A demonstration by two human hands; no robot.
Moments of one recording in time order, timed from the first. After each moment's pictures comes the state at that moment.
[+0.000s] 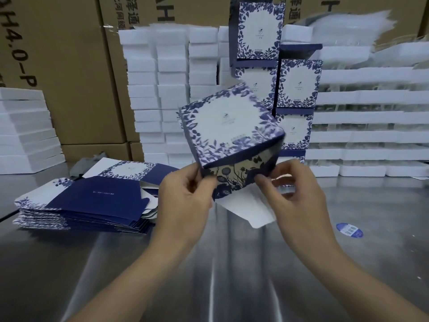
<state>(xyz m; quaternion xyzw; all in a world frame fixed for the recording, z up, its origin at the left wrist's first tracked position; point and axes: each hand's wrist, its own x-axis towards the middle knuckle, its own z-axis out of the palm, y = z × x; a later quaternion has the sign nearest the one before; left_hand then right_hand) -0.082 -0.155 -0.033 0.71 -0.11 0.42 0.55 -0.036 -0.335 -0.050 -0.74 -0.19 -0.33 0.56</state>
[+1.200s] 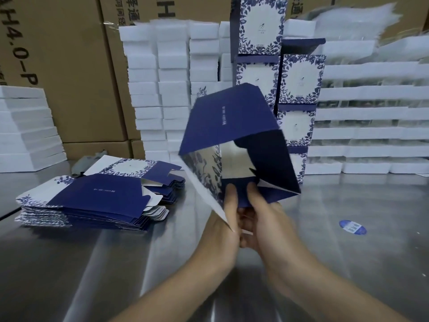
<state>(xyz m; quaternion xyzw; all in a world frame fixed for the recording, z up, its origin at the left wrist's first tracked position) -0.084 -0.203 -0.070 0.69 -0.04 0.13 0.72 -0.075 -0.284 -0.057 -0.60 -0.11 0.03 0.79</state>
